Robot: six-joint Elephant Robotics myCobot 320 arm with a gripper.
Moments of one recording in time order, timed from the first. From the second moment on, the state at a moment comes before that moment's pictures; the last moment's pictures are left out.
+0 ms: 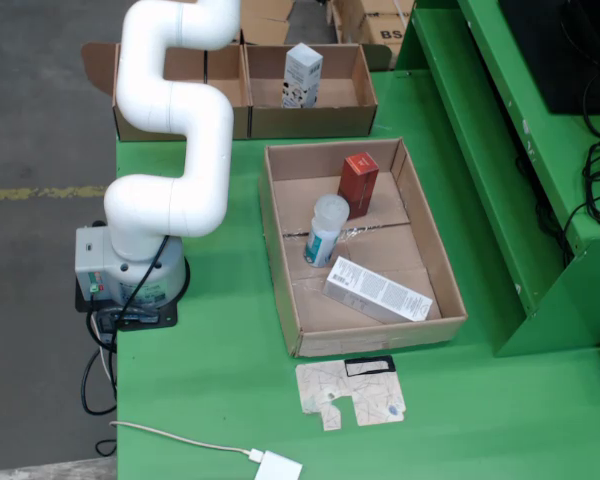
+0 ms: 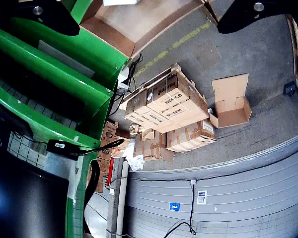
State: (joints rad) arm 1.38 -1.09 -0.03 0.47 0.96 0.28
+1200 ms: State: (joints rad) arm 1.24 -0.55 -0.06 0.02 1.07 0.75
